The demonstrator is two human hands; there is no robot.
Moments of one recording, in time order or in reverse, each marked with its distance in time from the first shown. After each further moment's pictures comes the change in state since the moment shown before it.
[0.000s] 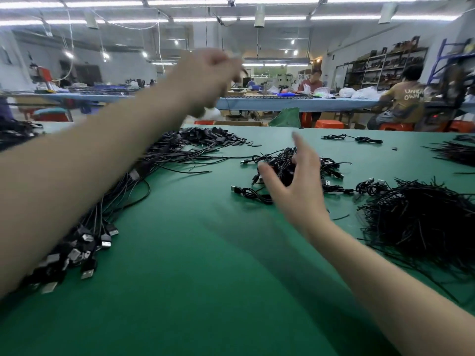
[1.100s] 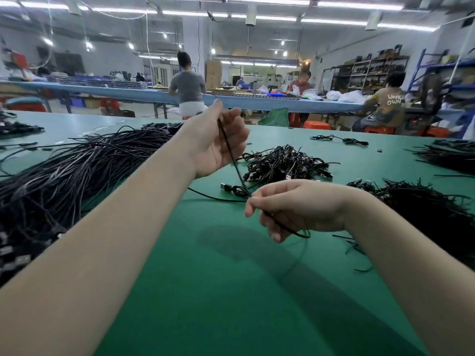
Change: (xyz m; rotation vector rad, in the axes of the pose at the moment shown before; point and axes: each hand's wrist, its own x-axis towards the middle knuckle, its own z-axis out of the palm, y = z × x) left_hand -0.012 -0.051 0.056 -1.111 -0.156 -0.577; right_hand 0.014 -0.015 -0.044 0.392 -1.121 0.538
